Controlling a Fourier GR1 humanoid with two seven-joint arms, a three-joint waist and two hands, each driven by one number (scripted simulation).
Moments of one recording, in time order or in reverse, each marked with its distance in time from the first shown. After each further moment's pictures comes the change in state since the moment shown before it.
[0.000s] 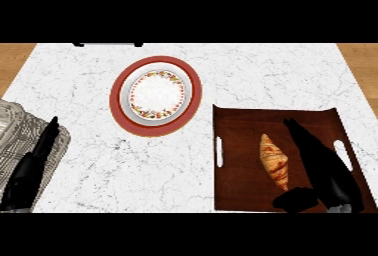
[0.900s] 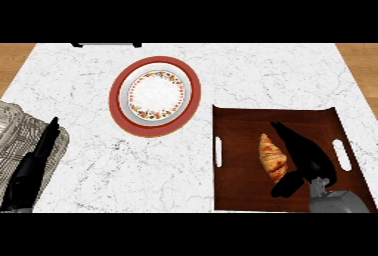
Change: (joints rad) left arm 0.009 -0.096 0.101 -0.008 -0.102 -0.086 0.017; right arm -0.091 0.066 -0.073 0.344 0.046 0.104 -0.189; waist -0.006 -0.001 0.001
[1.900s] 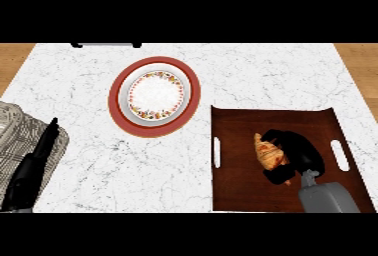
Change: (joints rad) left arm -0.001 -0.099 0.111 0.001 -0.112 -0.093 -0.018; right arm -0.055 0.071 -0.075 0.212 0.108 -0.077 -0.209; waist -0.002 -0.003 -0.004
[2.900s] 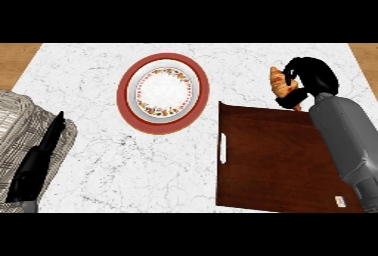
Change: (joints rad) left arm -0.046 -0.013 0.004 0.007 -0.022 -0.042 0.010; right arm -0.648 -0.137 -0.176 0.727 0.117 -0.321 -0.328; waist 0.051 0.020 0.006
